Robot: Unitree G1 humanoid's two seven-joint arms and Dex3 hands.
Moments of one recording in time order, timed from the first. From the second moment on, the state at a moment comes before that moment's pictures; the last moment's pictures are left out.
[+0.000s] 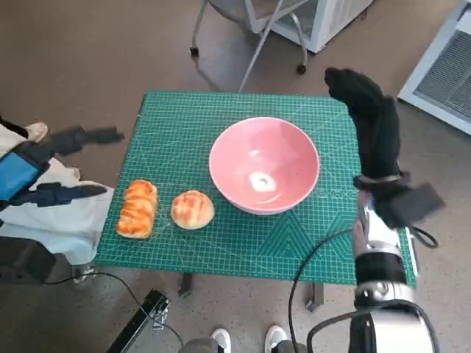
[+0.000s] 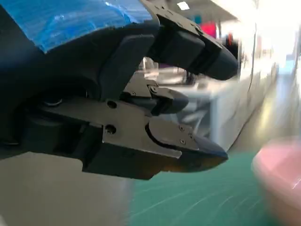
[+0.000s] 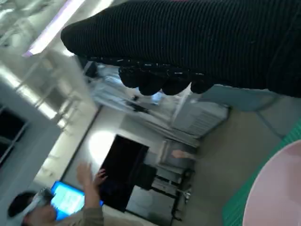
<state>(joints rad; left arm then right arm) -0.32 1.06 0.19 0.30 0.49 -0.74 -0.22 -0.76 -0.15 -0.19 0.83 0.11 -0.88 0.32</state>
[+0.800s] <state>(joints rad) -0.61 1.18 -0.22 0.50 1.15 -0.91 0.20 -0.70 -0.17 -0.11 0.70 0.07 -0.84 0.28</state>
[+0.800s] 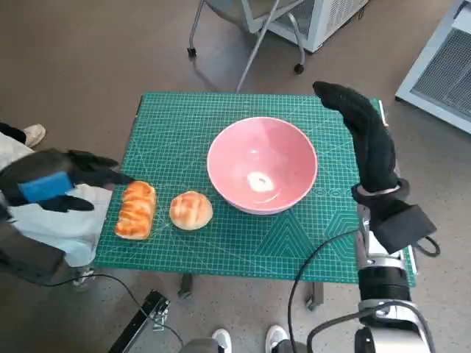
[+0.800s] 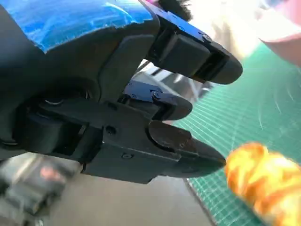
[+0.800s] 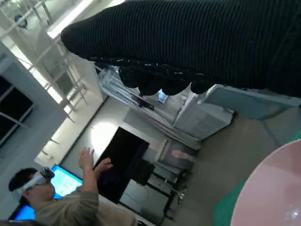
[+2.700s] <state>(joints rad) -1.02 0.89 -0.97 1.05 1.54 -0.88 0.77 -0.58 -0.18 -0.09 0.52 0.04 -0.76 0.21</state>
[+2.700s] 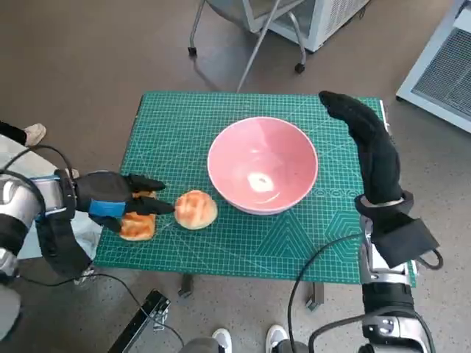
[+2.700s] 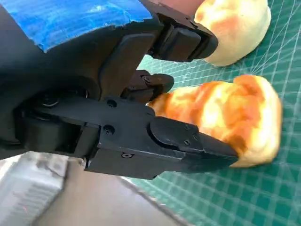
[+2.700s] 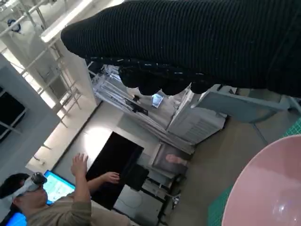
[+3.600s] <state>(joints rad) -1.02 0.80 -1.04 1.18 1.41 -0.75 0.69 -0.57 -0.18 -0.10 0.52 0.04 -0.77 0.20</state>
